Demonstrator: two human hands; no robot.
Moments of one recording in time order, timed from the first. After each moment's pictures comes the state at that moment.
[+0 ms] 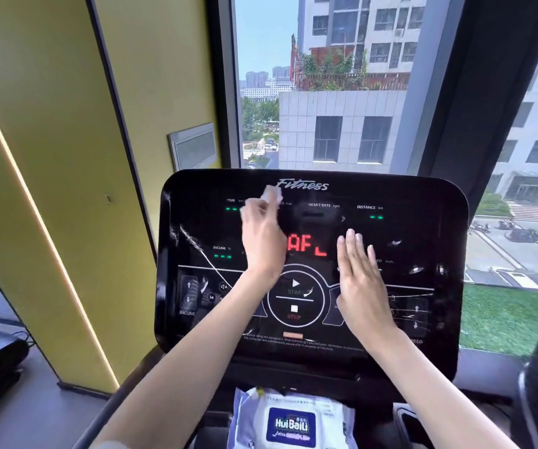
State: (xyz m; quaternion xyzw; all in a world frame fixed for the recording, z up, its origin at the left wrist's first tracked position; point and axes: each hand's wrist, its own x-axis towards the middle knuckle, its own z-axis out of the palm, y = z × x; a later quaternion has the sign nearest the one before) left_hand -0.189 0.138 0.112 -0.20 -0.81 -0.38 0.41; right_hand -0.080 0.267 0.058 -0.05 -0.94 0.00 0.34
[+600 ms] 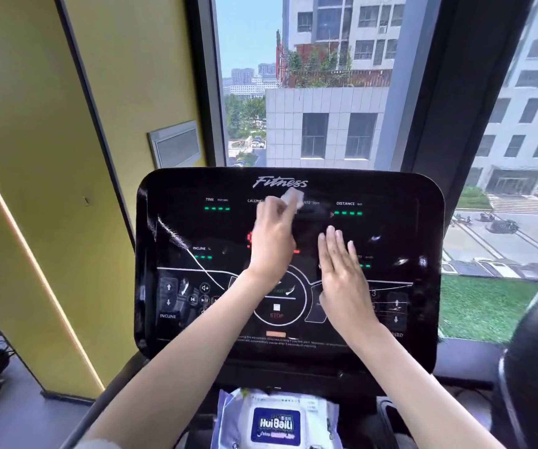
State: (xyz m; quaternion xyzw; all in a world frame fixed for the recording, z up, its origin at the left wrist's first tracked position) left_hand -0.178 0.169 0.108 -0.35 -0.79 -0.32 0.39; right_hand -0.077 0.268 0.061 -0.05 -0.94 -0.01 0.33
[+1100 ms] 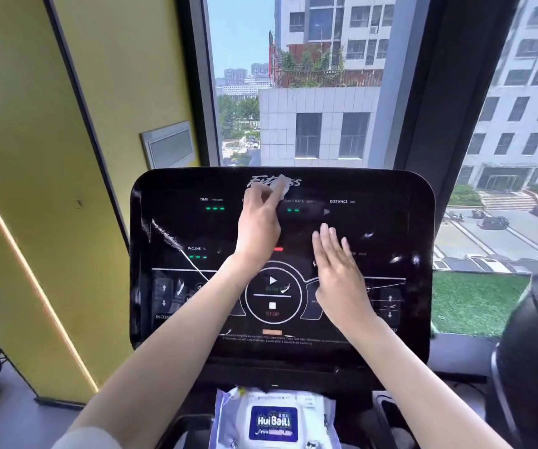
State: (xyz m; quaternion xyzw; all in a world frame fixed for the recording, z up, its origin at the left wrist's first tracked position) left_hand -0.200 0.160 0.122 -0.36 -0.78 -0.32 0.40; right_hand -0.077 0.272 0.064 -0.03 -0.94 0.01 0.33
